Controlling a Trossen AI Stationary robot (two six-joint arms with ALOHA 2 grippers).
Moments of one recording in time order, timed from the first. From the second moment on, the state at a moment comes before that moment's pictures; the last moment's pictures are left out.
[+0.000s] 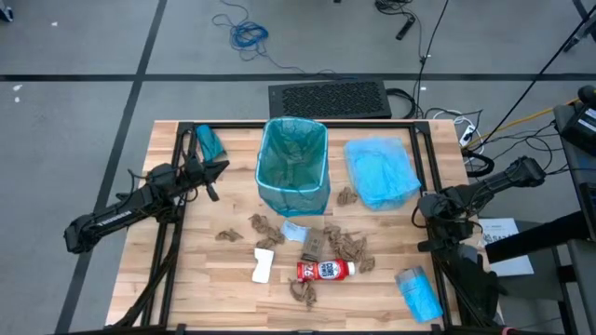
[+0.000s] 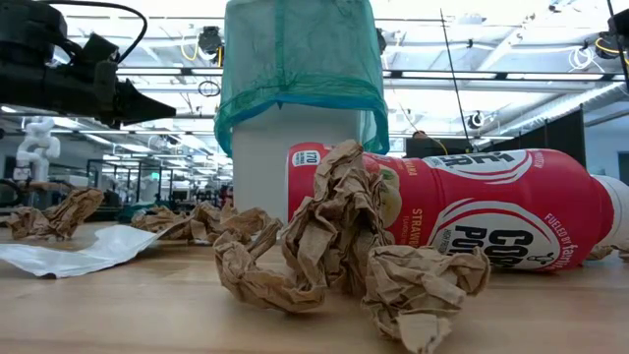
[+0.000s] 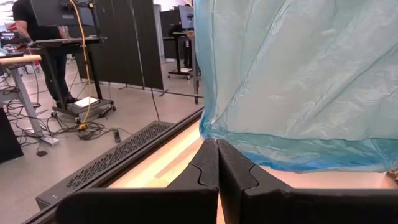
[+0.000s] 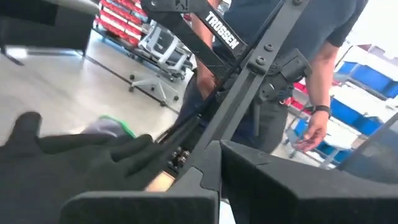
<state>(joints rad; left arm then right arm) 0.48 0.05 0.02 0.01 0.00 0.06 0.34 0.32 0.02 -0.08 -1.50 -0.89</state>
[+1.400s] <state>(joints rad) 0.48 0.05 0.02 0.01 -0.17 -0.81 0.34 0.32 0.02 0.18 -1.36 -1.19</state>
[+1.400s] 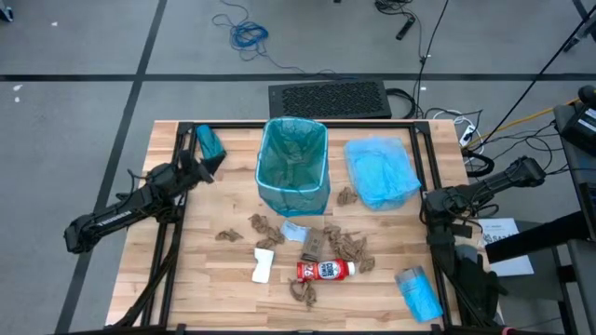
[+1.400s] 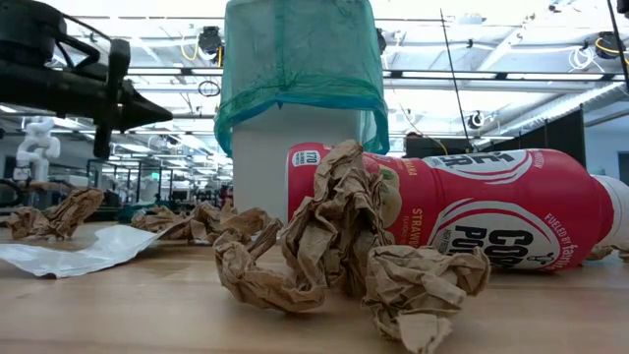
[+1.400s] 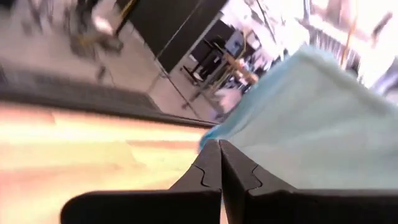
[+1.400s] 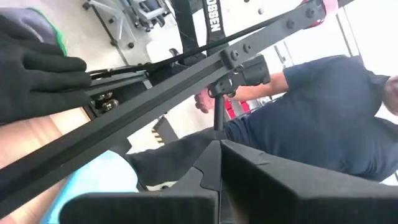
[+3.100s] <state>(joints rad) 0.48 0.05 0.02 0.01 -0.16 -0.94 0.33 0.32 0.02 0.36 -1.31 -1.09</state>
